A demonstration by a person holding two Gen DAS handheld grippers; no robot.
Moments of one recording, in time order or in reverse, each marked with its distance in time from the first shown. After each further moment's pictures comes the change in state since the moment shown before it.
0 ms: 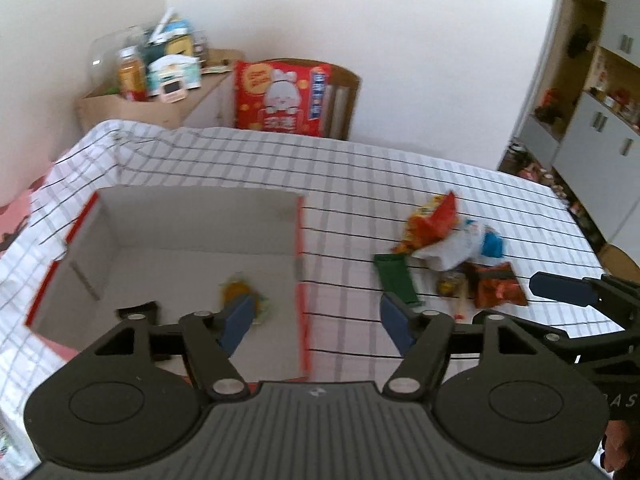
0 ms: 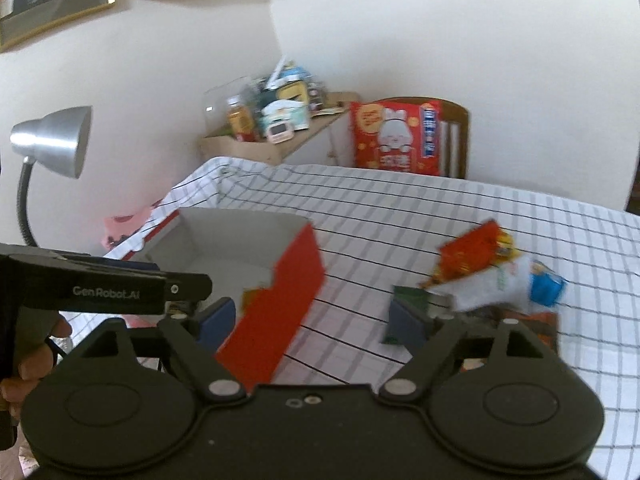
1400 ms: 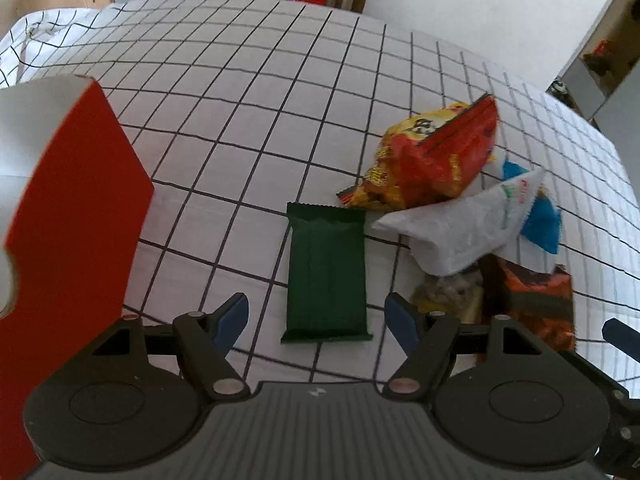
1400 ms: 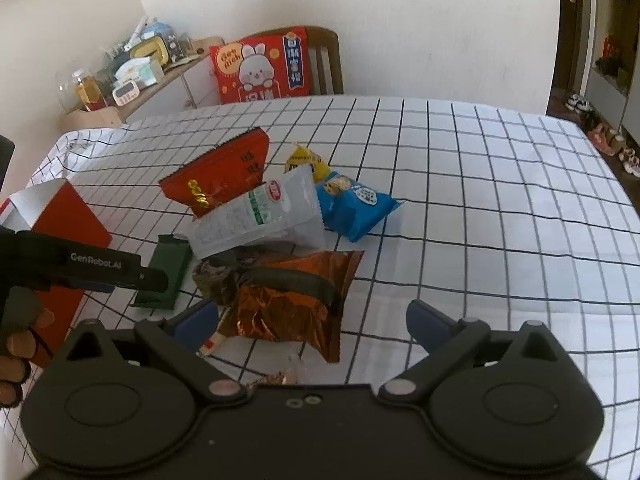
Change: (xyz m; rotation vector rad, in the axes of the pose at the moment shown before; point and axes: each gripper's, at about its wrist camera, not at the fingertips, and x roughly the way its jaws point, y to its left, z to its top) left arm 0.228 -0.091 0.014 -0.132 0.351 0.072; right arm 0.075 -0.191 -0.030 0.154 0.190 -0.195
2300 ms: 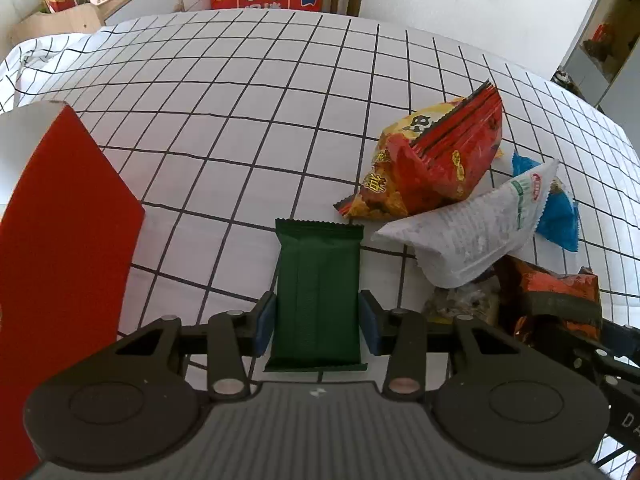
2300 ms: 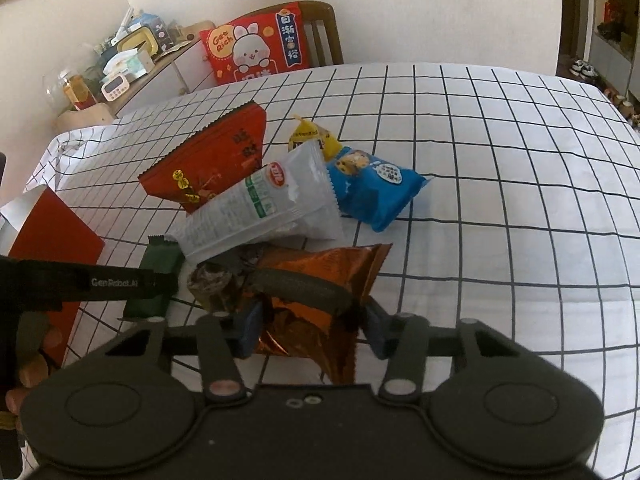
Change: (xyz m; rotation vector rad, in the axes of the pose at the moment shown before) left arm 0.011 -0.017 0.002 0.072 -0.041 0.043; right arm 0.026 0.003 0.005 0.065 0.047 0.041
